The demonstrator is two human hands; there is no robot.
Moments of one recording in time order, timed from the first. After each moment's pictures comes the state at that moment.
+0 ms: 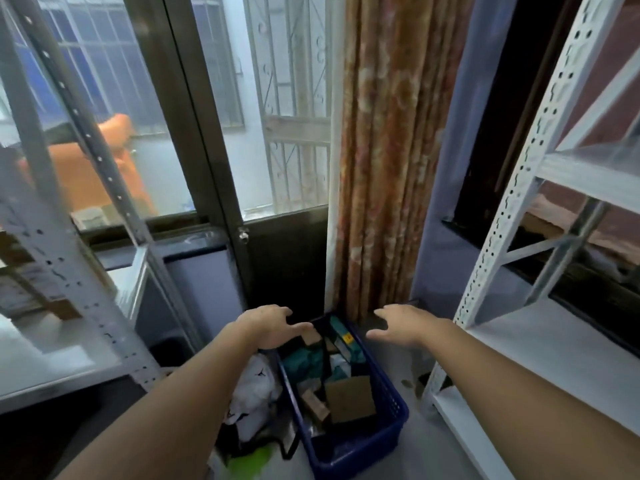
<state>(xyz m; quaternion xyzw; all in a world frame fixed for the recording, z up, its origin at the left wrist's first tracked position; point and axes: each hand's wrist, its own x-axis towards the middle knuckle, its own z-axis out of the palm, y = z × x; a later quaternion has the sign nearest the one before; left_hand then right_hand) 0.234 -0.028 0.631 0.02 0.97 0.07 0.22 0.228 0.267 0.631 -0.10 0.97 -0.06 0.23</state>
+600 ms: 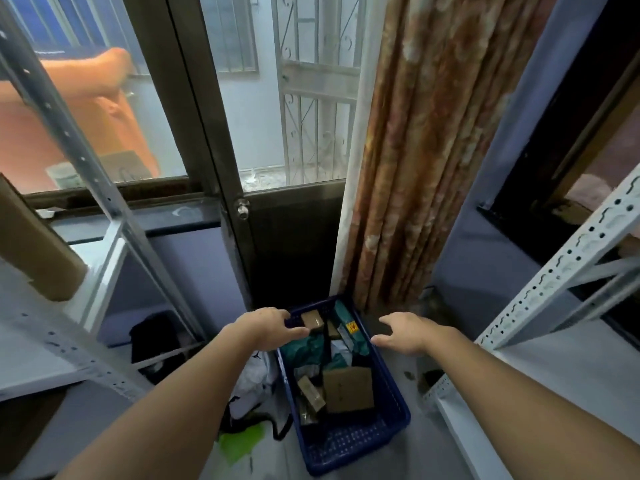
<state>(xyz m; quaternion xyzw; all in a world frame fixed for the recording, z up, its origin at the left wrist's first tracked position) 0.113 -0.038 0.549 -0.01 0.95 0.10 0.30 0.090 0.265 0.559 -0.12 0.94 -0.07 0.31</state>
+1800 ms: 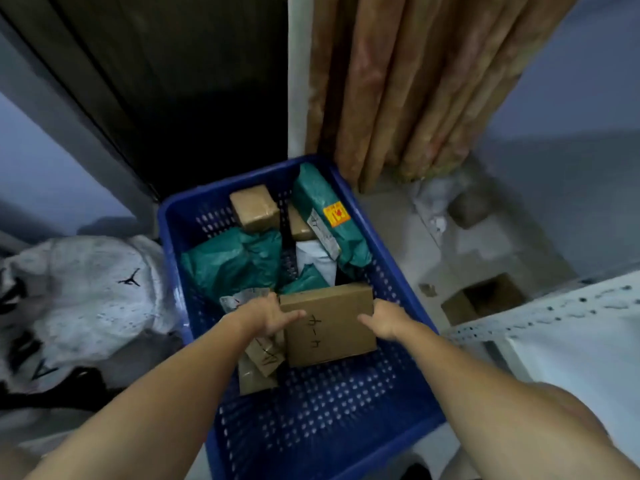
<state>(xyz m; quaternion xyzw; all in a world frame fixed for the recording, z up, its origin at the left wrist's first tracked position) -0.073 0.049 -0.147 -0.05 0.88 0.12 0.46 -0.072 0.312 -0.165 0.08 0.89 -0.18 0.42</state>
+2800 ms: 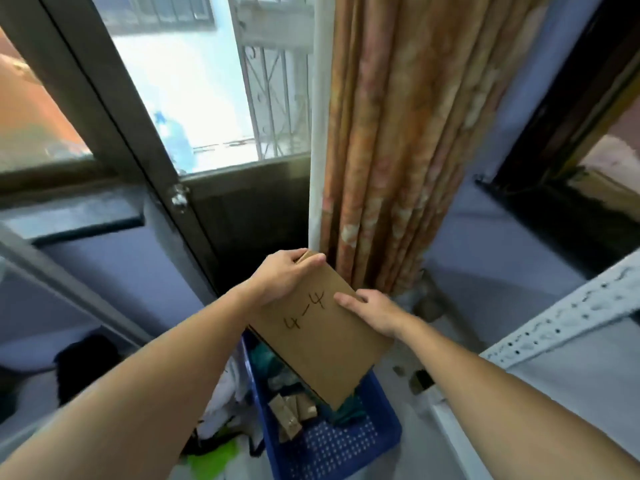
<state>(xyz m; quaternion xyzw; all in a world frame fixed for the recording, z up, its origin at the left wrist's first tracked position) -0.088 0.057 0.493 -0.03 0.90 0.40 0.14 -0.063 0.279 0.453 0.01 0.87 -0.40 0.30</state>
